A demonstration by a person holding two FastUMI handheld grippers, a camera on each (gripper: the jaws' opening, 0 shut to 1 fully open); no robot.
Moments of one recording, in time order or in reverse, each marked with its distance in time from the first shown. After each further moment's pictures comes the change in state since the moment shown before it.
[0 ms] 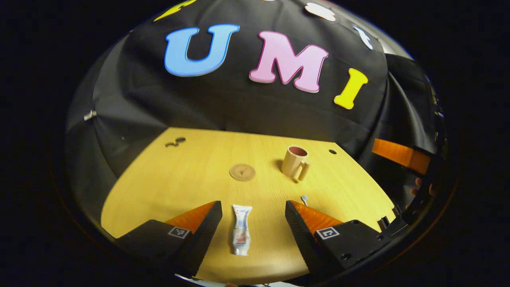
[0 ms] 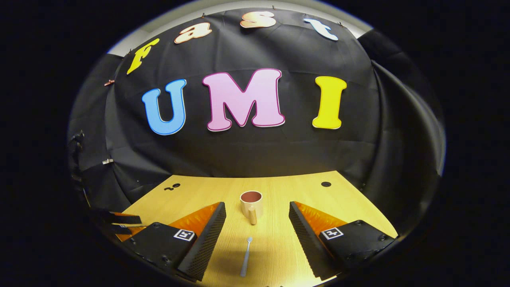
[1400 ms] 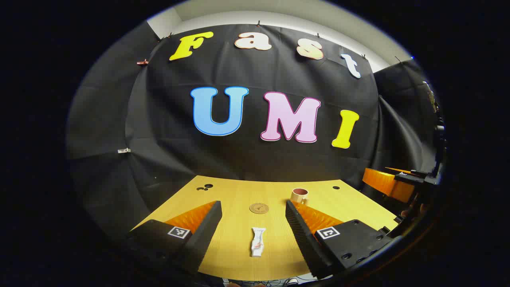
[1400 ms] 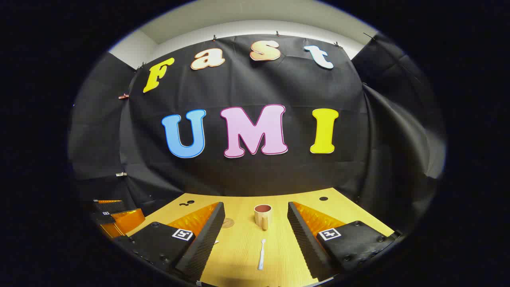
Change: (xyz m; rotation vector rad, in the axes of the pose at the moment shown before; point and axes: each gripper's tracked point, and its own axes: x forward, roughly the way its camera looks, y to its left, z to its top) left arm -0.176 -0.001 0.066 0.087 -0.452 0.098; right arm -0.125 0.045 0.040 -0.015 -0.218 -0.024
